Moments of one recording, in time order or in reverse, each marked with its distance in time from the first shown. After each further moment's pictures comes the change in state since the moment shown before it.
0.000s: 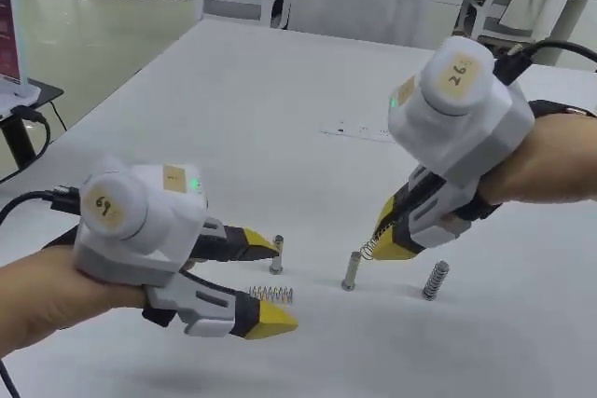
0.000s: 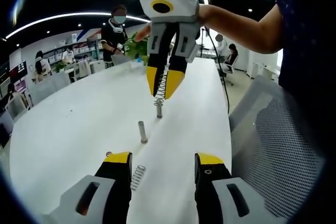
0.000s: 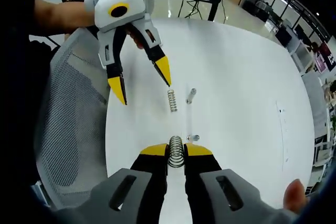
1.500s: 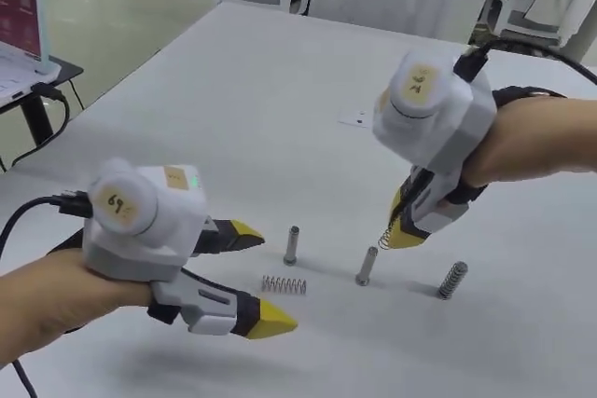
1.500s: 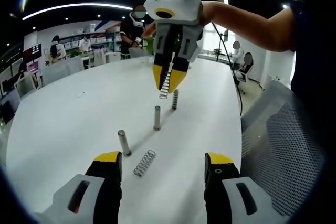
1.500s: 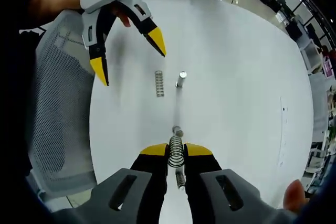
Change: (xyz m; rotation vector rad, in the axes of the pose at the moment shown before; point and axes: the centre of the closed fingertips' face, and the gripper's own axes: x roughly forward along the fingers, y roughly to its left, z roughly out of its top) left arm -0.001 0.021 -0.030 -0.128 0.006 0.086; right arm 0.033 -0.031 -0.013 -0.066 0.196 0.027
